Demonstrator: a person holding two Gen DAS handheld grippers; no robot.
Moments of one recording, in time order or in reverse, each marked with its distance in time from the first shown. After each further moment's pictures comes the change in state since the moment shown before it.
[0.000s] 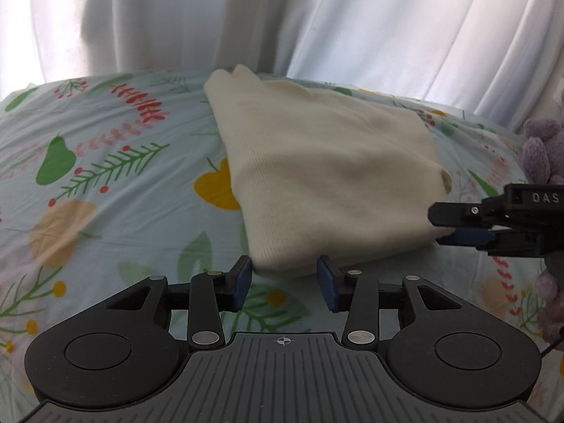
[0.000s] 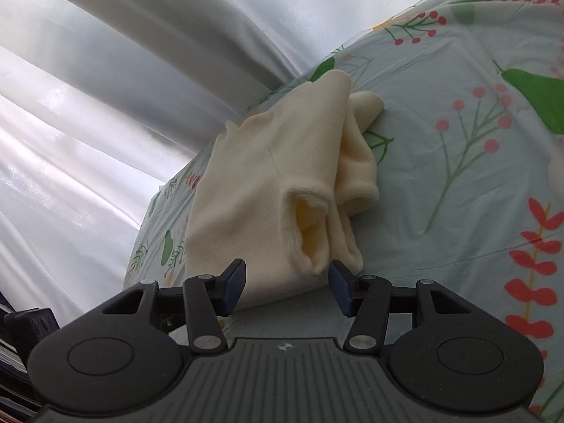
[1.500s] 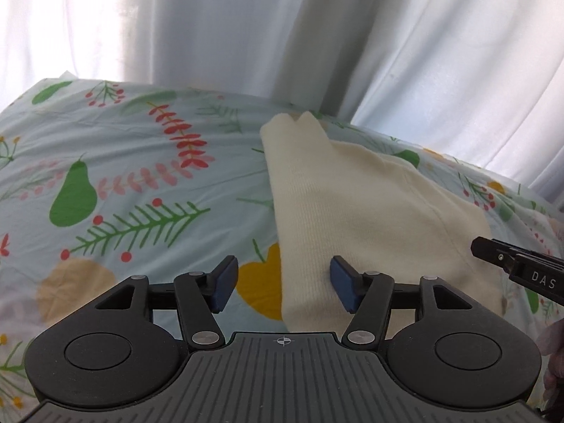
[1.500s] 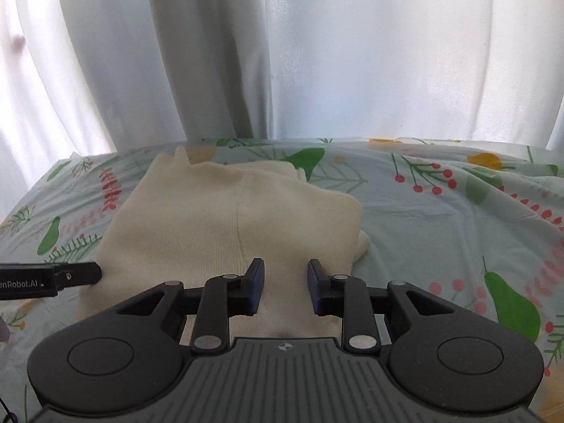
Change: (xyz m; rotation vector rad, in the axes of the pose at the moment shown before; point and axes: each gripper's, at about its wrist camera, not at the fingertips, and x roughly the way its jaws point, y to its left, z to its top) left arm 0.035 0.039 0.075 -0.202 -0.039 0.109; right arm 0.034 0.073 0.058 -0.474 -0.182 -0.372
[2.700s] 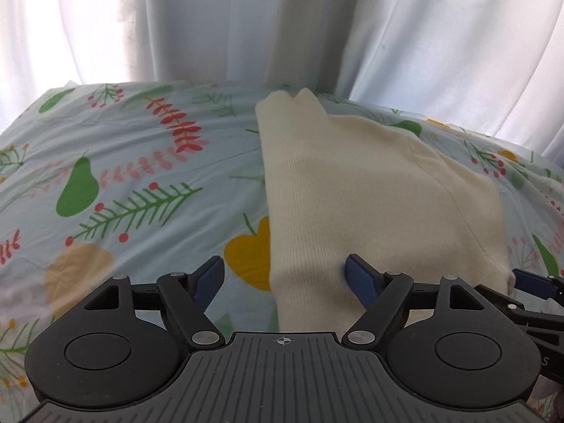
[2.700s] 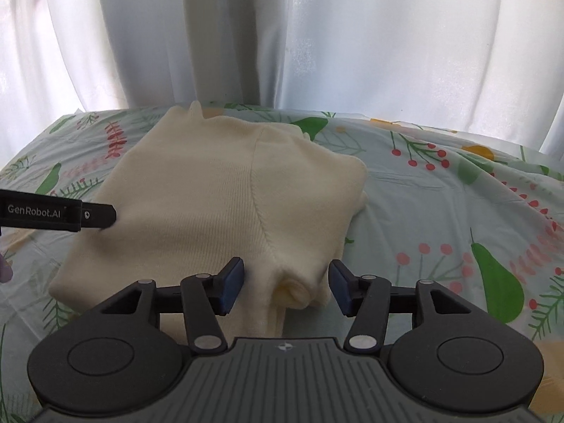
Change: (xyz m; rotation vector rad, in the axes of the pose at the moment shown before) left arm -0.001 -0.031 -0.026 0.086 0.049 0.094; right arm -0.018 0.005 -0.055 -0.142 0.113 -0.075
